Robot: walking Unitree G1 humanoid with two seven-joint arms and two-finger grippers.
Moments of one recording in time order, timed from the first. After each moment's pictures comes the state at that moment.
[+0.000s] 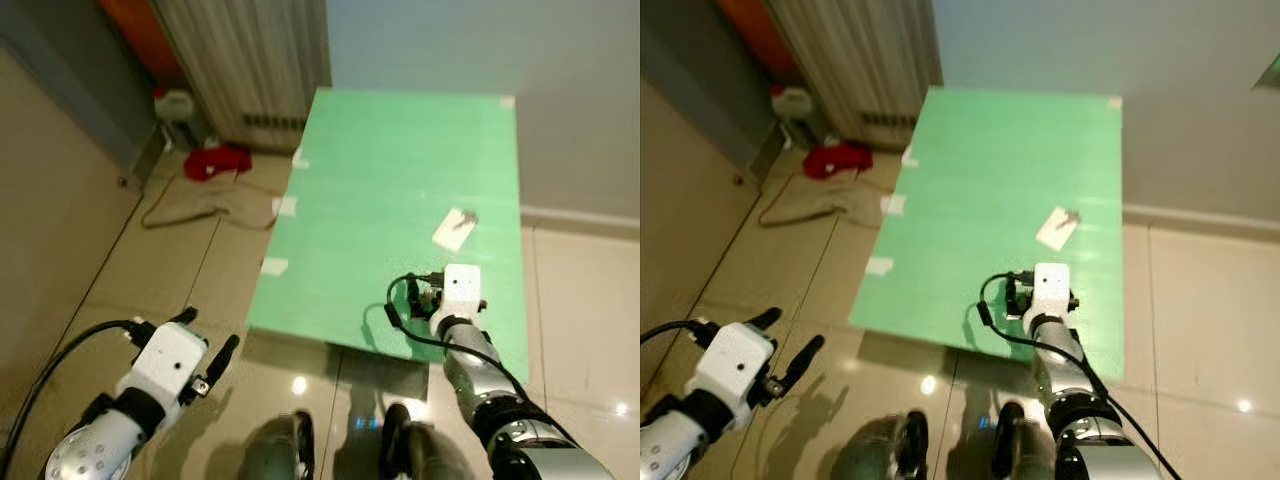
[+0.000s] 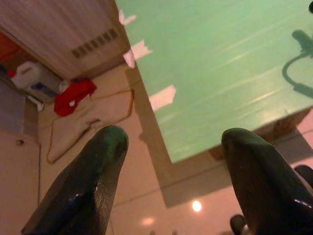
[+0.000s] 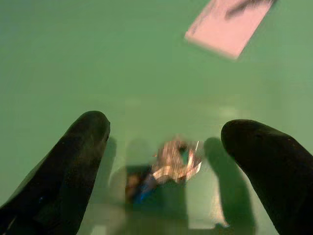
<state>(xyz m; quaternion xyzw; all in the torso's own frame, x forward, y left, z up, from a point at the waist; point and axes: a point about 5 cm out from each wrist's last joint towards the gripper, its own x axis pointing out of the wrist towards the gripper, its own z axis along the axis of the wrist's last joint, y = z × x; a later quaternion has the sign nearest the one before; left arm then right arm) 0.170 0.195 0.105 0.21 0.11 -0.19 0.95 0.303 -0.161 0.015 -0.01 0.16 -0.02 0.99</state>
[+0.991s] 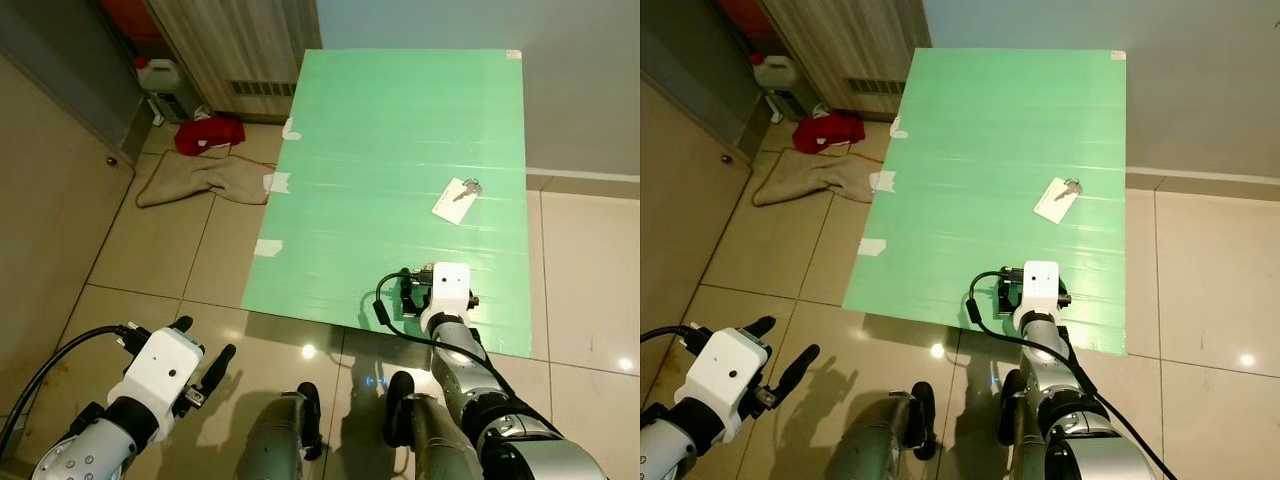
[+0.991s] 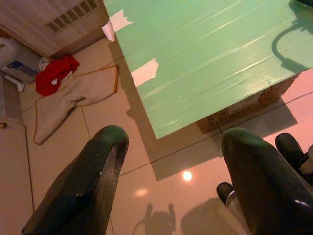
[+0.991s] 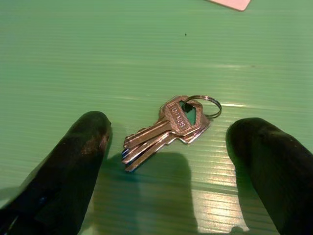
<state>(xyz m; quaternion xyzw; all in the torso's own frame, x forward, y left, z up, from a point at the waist) 0.160 0.194 0.113 0.21 0.13 -0.19 0.95 0.307 -0.146 0.019 -0.02 0.13 -0.04 0.99</state>
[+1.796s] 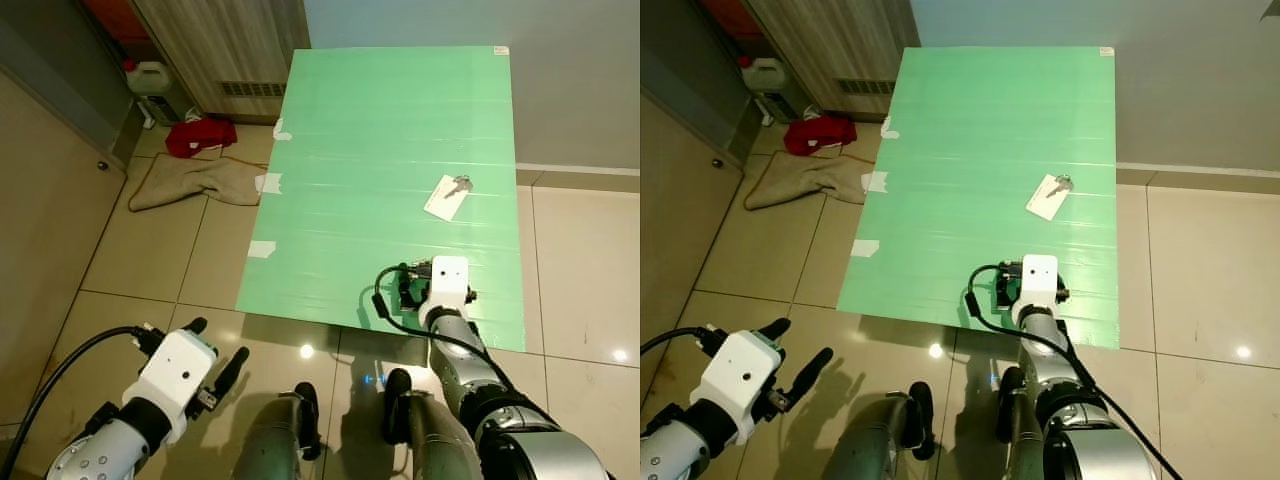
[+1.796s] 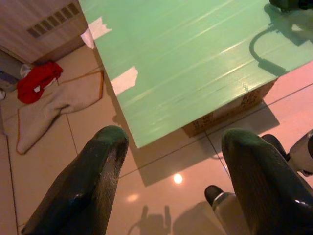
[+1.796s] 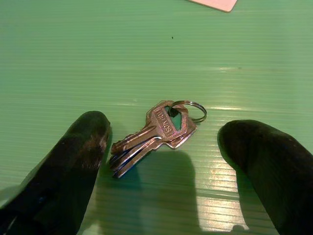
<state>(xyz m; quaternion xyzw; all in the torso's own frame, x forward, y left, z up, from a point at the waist) 0.158 0.185 0.109 0.20 0.14 -0.21 0.95 0.313 -0.145 0.023 -0.01 0.14 -0.04 0.99</state>
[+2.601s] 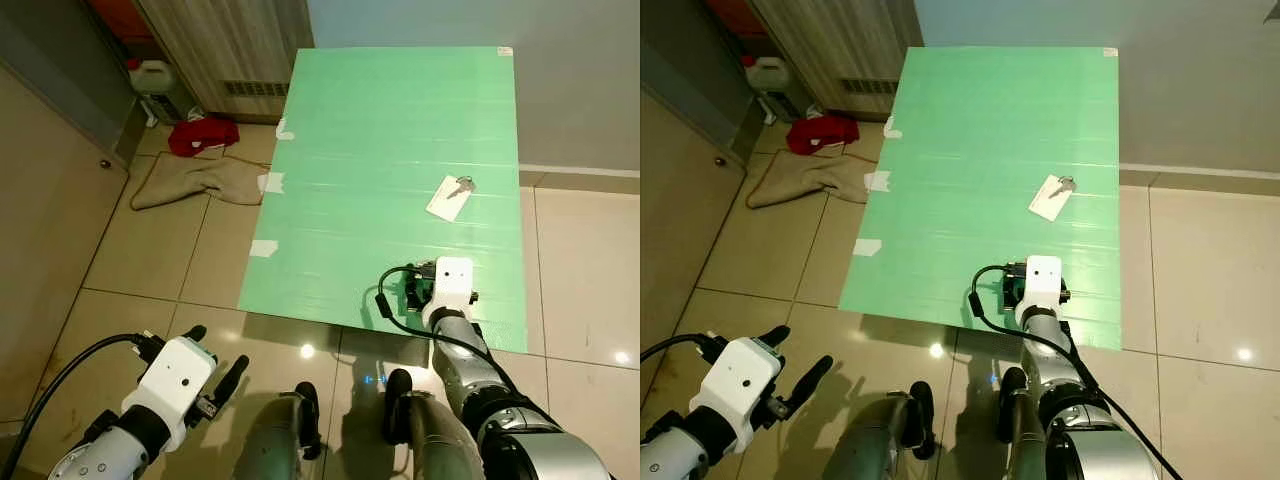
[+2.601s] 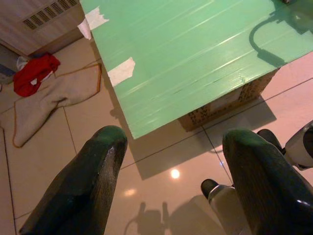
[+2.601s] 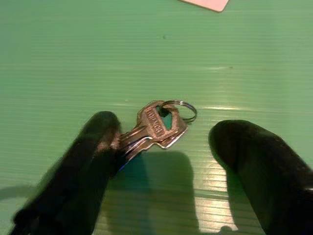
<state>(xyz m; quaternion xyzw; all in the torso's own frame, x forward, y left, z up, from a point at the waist) 0.154 0.185 0.106 0.20 0.15 -0.21 0.95 0.312 -0.152 0.023 -0.01 0.14 -0.05 0.99</state>
